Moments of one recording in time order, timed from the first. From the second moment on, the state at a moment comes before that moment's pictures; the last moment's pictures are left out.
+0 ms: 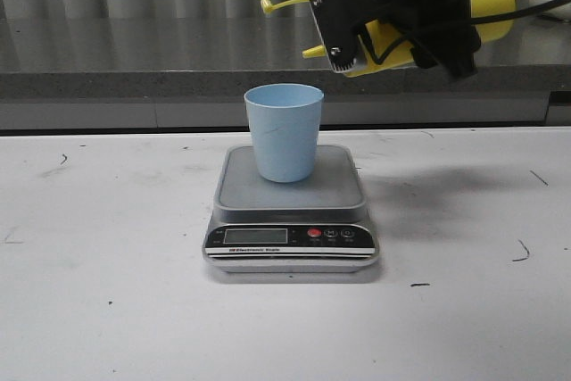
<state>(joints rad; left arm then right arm) -0.34 0.48 -0.83 0.05 1.04 -0.09 0.61 1.83 -1.33 -1.27 0.82 -0.28</state>
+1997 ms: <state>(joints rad) -0.34 0.48 -0.83 0.05 1.04 -0.09 0.48 1.38 -1.12 -0.92 0.54 0.52</state>
